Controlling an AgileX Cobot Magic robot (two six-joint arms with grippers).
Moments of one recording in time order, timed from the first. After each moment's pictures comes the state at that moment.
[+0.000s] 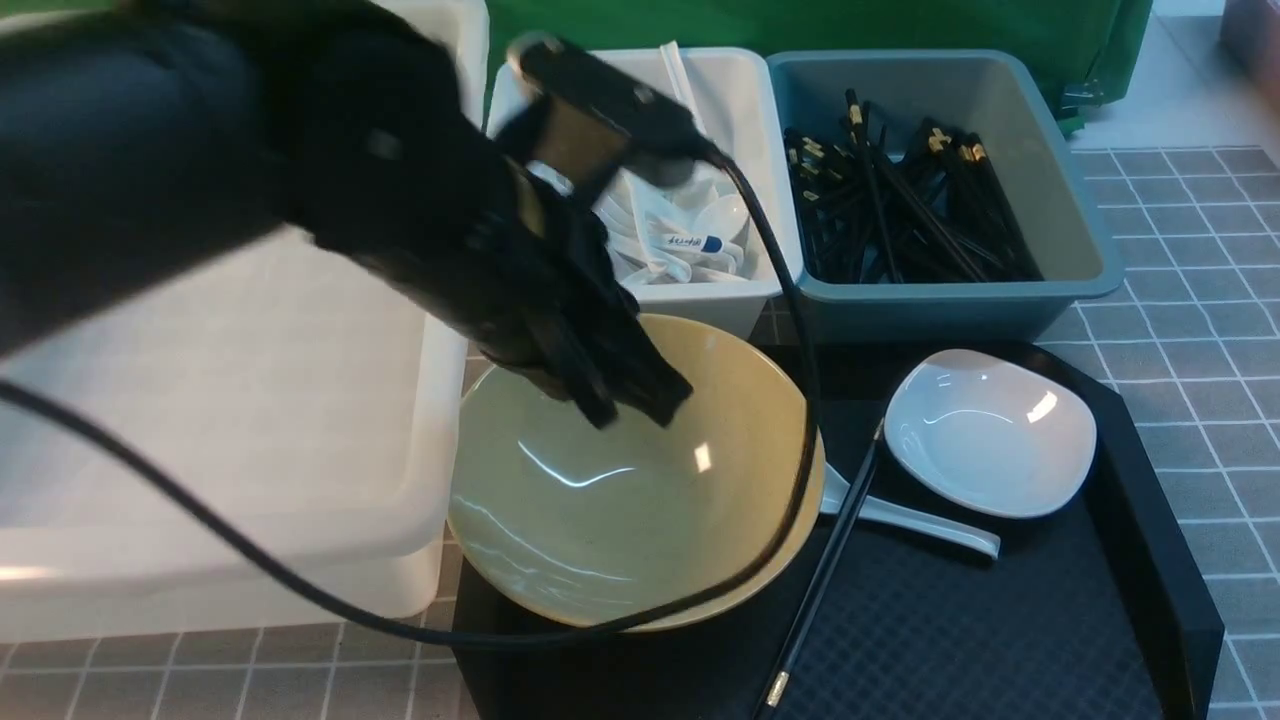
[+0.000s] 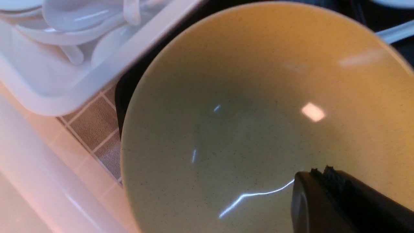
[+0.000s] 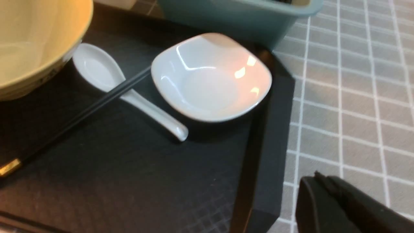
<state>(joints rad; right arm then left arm) 0.05 0.39 -0.35 0.14 0.60 -0.23 -0.69 1.56 -1.30 0.07 0.90 0.01</state>
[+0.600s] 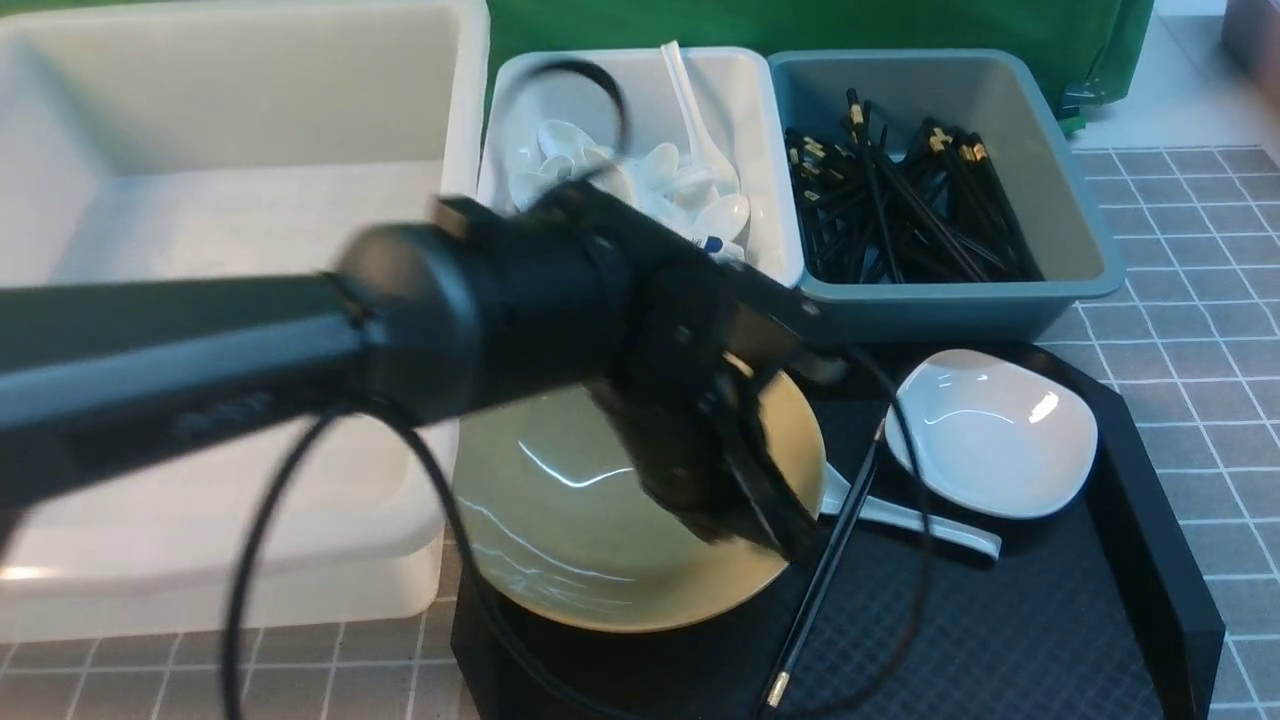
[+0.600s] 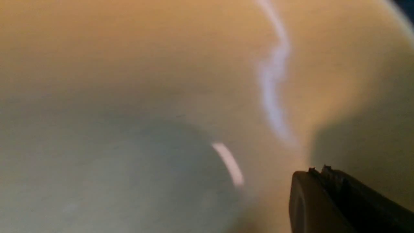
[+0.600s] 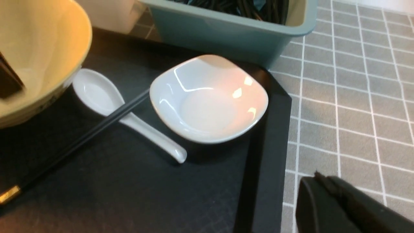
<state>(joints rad) 0.05 0.39 -0.35 0.15 0.54 -0.23 -0.81 1.85 -1.32 -0.08 0.79 0.03</state>
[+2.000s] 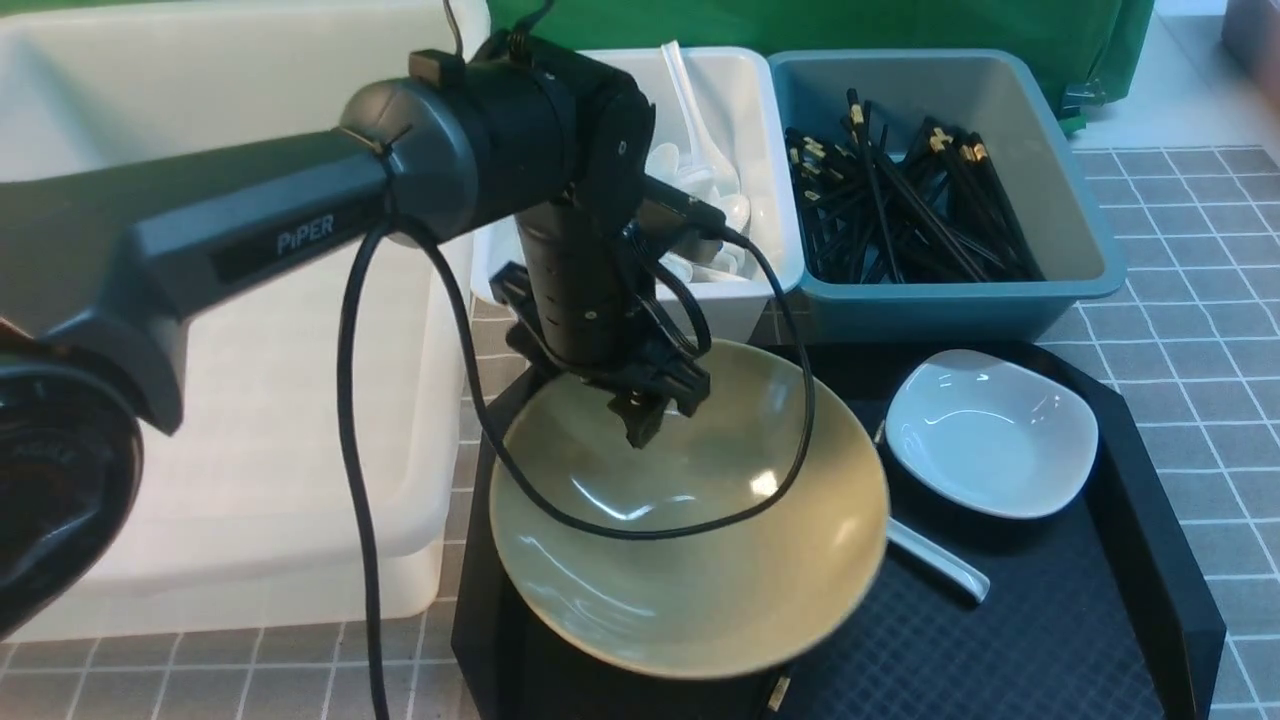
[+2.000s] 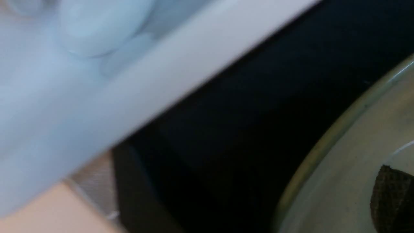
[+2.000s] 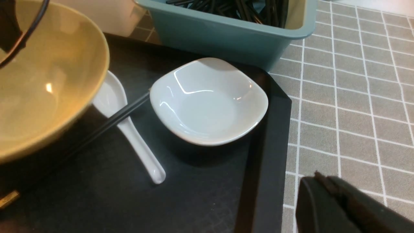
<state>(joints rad) 0.05 0.39 -0.35 0.15 0.54 -0.23 -0.57 2.03 -1.65 -0.04 1.12 0.08</state>
